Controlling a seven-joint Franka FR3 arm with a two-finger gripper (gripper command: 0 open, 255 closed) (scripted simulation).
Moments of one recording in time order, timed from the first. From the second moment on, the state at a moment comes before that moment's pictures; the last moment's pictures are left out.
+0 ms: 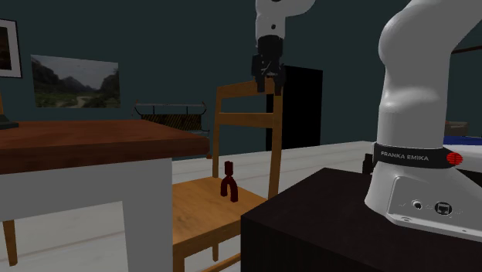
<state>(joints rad) -0.02 -0.60 -0.02 -2.66 0.03 2.02 -0.02</state>
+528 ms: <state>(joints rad) -0.03 -0.31 -0.01 -2.70 0.04 2.39 0.02</state>
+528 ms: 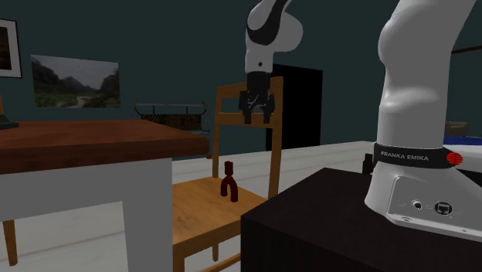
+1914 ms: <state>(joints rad) -0.04 0.55 -0.03 -2.32 0.04 2.97 0.12</state>
